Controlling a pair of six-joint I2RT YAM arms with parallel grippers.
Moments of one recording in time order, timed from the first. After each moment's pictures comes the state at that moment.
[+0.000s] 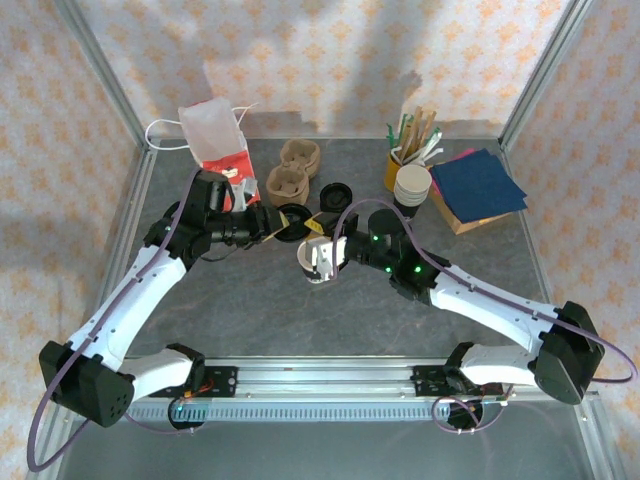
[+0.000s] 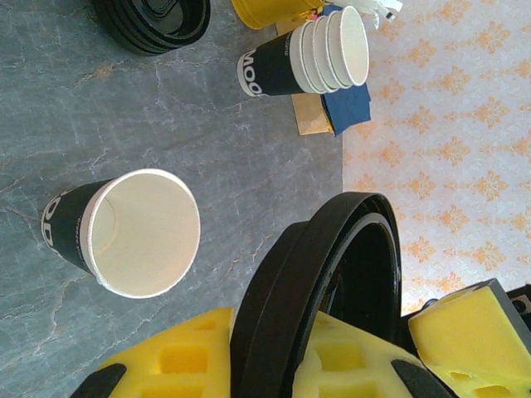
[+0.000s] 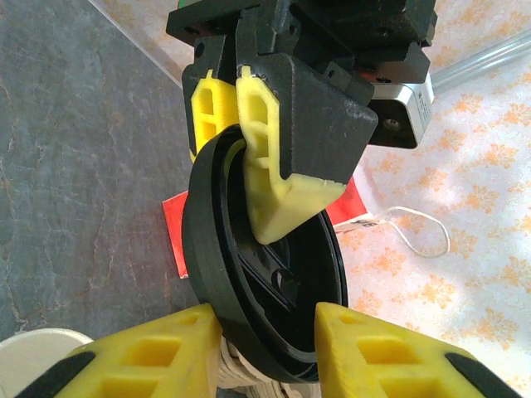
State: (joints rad) left arm -0.31 1.15 1.09 -0.62 0.60 -0.86; right arm 0.85 1.21 0.85 0.16 -0.22 -1.12
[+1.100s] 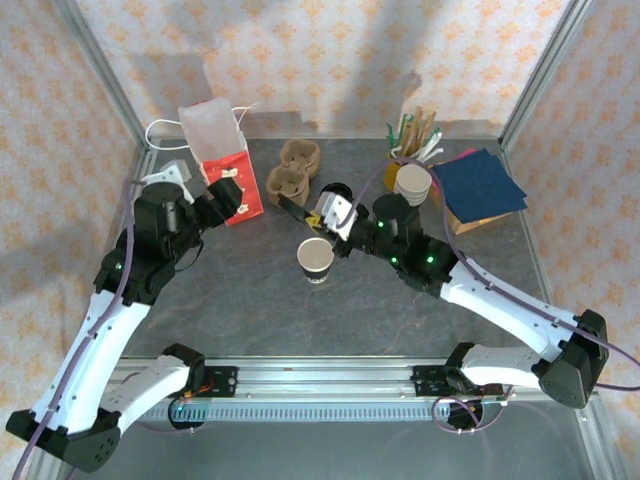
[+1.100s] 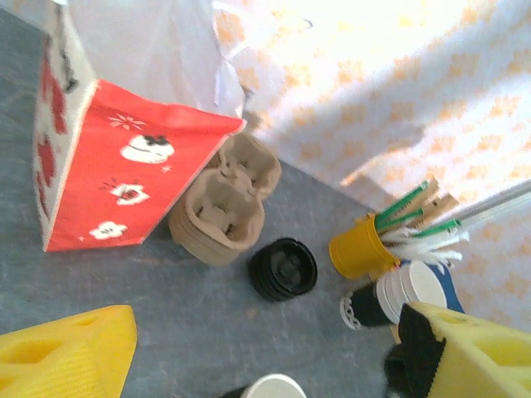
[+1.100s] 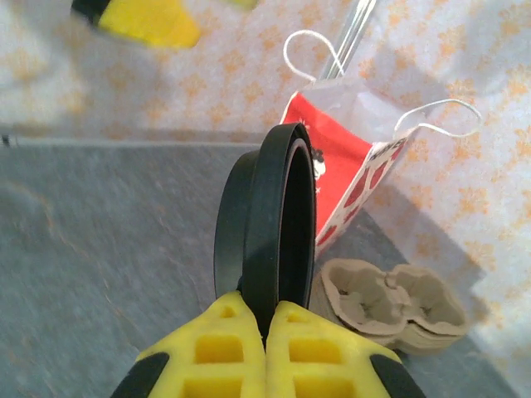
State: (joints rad) left arm -0.31 0.88 1.13 -0.64 -0.13 -0.74; right arm 0.85 1.18 1.06 -0.09 -0.18 -0.32
